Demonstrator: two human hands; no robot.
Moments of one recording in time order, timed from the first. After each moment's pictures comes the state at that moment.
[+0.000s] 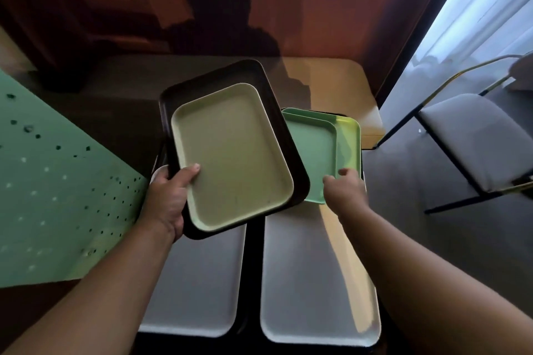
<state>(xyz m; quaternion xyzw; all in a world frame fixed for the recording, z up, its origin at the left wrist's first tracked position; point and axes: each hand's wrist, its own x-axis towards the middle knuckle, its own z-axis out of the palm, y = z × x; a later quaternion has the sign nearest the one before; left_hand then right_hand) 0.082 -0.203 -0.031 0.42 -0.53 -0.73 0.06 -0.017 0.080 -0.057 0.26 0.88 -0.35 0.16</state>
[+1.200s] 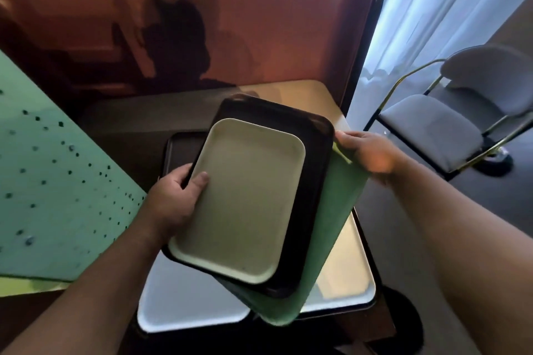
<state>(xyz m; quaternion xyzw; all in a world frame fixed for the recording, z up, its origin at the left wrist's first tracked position) 0.128 -0.214 0.048 0.17 -0.84 -0.51 -0.02 0.013 0.131 0.086 0.08 0.81 -0.55 0.20</state>
